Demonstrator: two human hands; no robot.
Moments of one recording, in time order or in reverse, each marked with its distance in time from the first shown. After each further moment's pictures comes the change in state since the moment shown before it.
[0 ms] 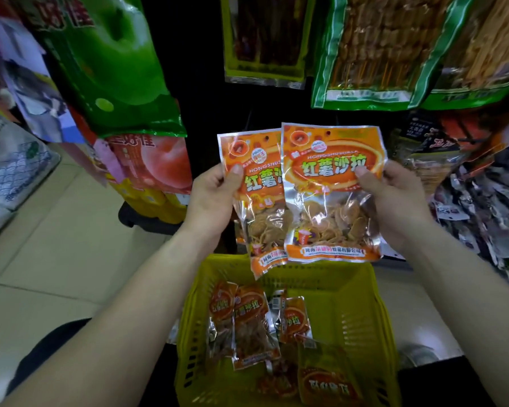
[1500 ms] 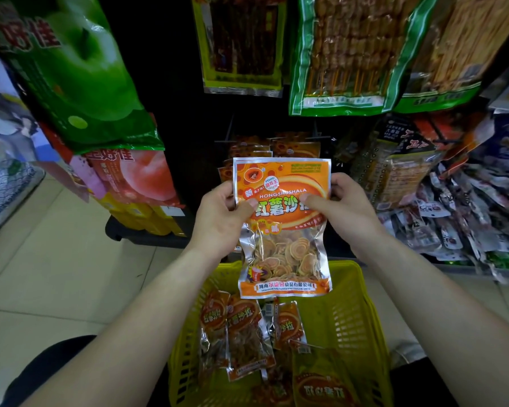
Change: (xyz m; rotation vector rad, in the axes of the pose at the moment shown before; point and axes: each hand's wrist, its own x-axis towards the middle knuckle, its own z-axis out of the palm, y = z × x) left_hand -0.006 -0.013 0.026 0.109 -0.128 0.029; right_hand -0.004 0.018 0.014 -0.239 -0.150 0.081
